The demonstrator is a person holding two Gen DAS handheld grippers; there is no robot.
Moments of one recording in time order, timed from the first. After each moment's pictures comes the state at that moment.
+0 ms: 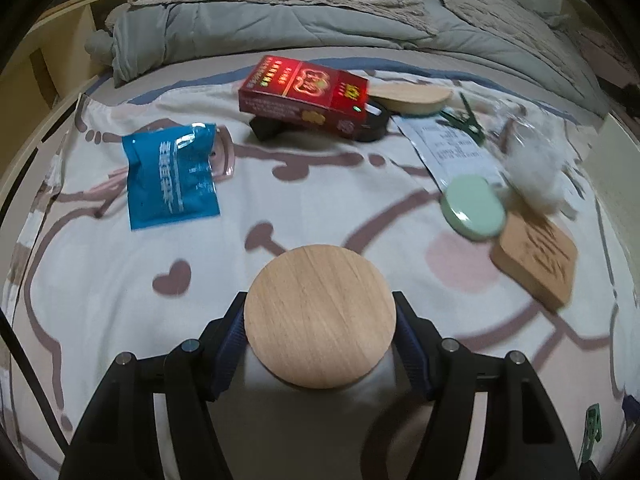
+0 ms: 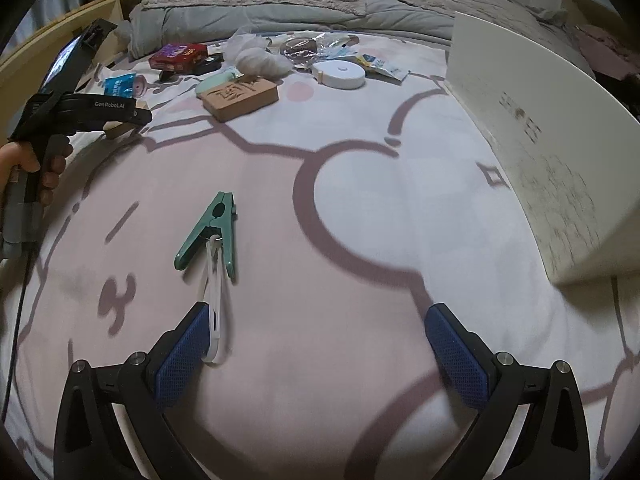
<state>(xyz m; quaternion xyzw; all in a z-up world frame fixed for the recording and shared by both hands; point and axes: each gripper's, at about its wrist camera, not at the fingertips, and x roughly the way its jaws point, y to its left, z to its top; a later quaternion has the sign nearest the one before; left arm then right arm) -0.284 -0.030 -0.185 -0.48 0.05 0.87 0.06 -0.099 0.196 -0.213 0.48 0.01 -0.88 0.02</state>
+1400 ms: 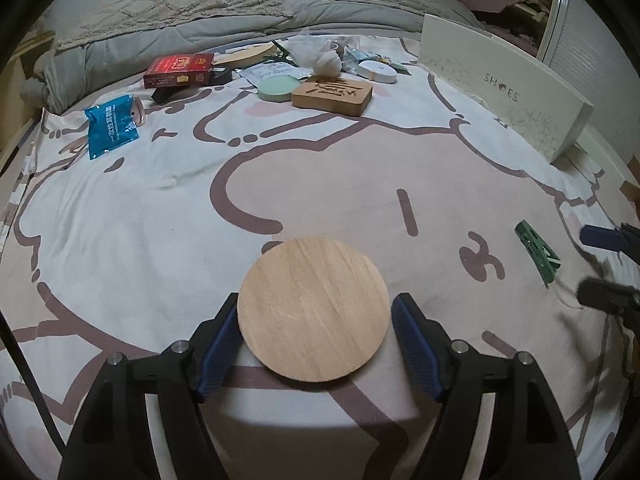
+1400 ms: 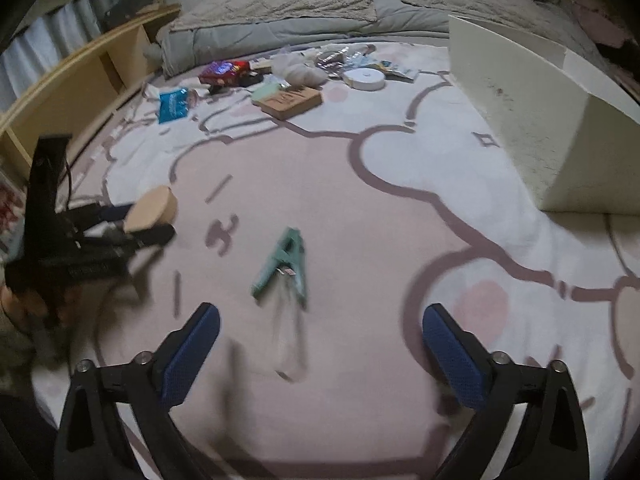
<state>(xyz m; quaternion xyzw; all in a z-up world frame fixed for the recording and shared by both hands) -0.116 -0.014 -0.183 -0.46 0.11 0.85 0.23 -0.034 0.182 -0.177 0.47 -0.07 -0.87 0.07</state>
